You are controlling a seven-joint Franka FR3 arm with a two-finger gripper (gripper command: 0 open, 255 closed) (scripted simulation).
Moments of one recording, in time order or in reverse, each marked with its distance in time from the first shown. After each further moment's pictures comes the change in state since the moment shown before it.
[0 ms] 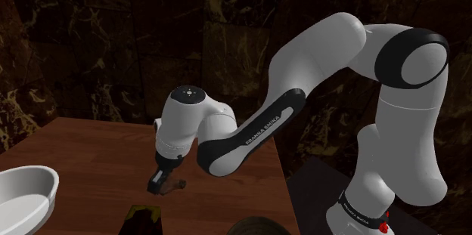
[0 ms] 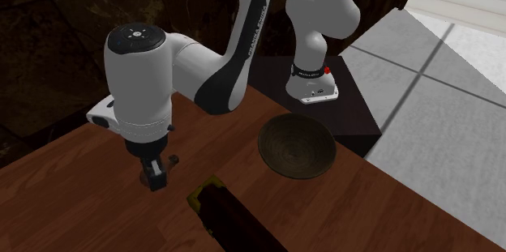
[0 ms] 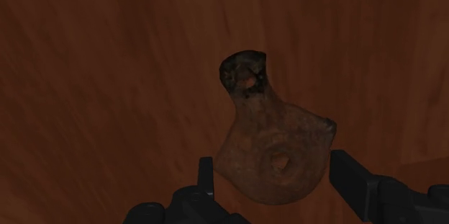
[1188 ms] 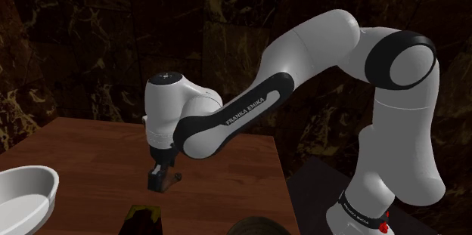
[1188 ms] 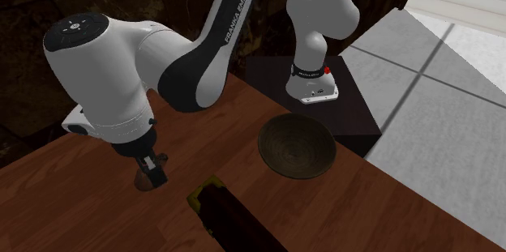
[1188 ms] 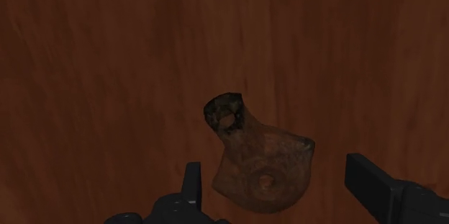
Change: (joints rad) arm -0.051 0.047 0.056 0.169 0.134 -0.299 -0.248
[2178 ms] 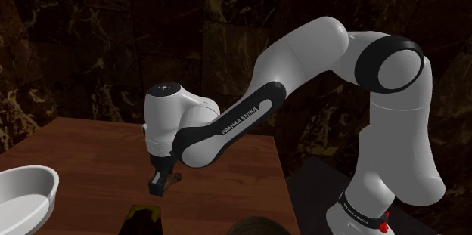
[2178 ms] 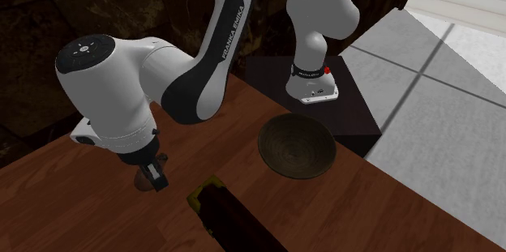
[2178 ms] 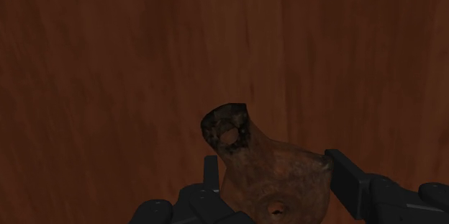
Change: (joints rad) arm 0.002 0.052 -0.005 0.002 -0.011 0.043 0.001
